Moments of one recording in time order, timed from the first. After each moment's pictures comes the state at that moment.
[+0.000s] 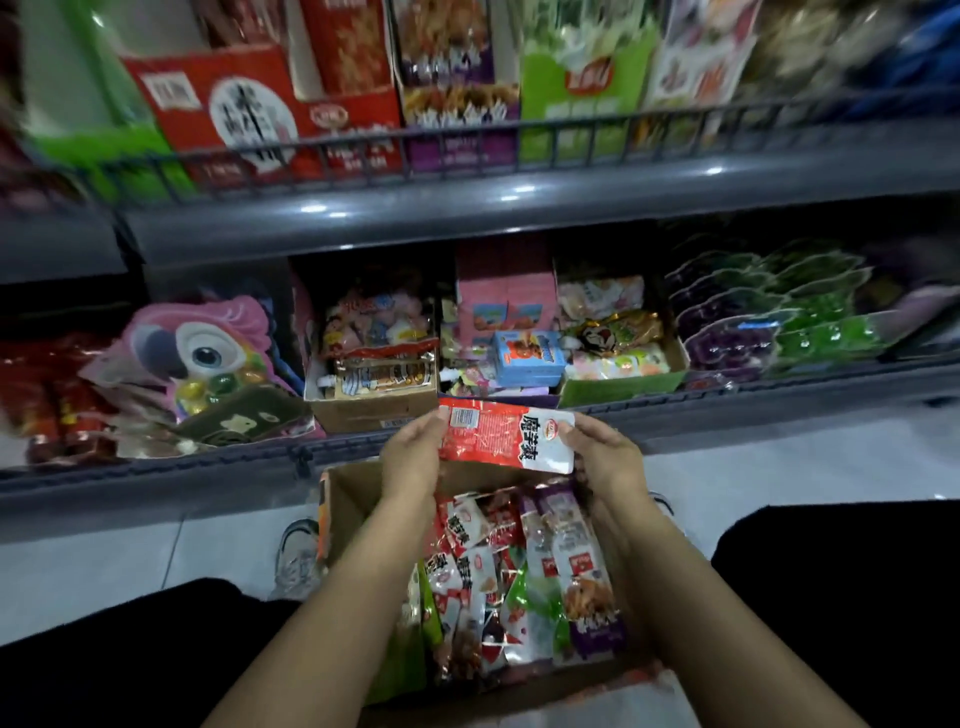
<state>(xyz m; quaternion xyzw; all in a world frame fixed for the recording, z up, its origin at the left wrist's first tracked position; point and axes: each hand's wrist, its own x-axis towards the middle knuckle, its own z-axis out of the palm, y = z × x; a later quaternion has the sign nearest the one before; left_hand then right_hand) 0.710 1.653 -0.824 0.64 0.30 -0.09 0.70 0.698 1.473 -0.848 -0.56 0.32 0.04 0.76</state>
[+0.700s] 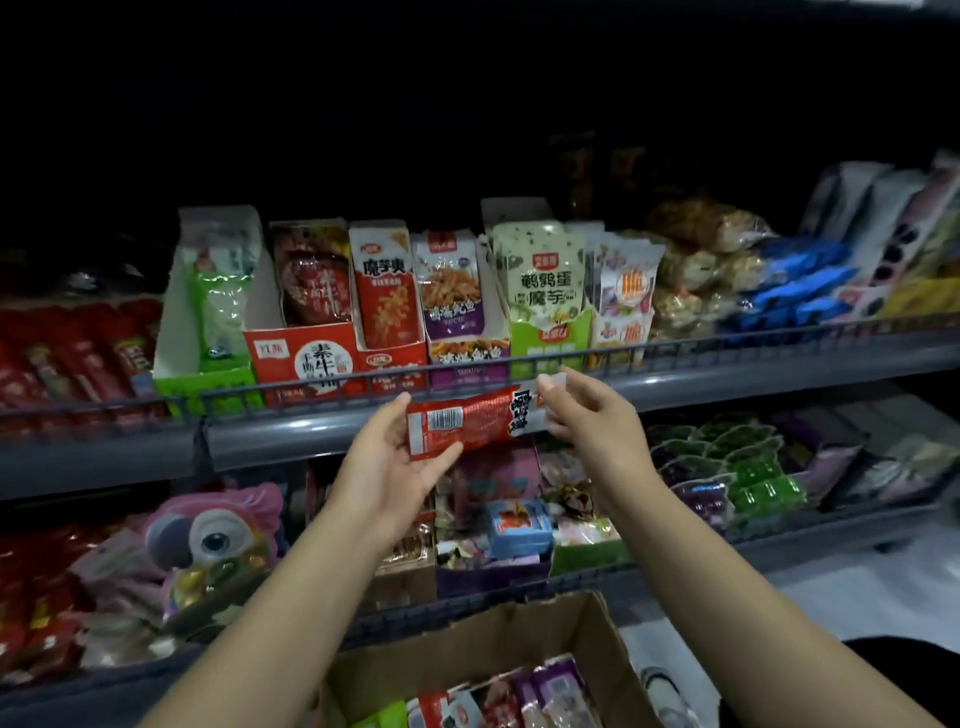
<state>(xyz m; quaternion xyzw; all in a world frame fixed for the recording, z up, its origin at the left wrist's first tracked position) 0.743 1.683 -0.622 0.43 0.09 -0.11 0.89 0.738 1.505 -0.620 -0.70 0.10 -0.15 0.69</state>
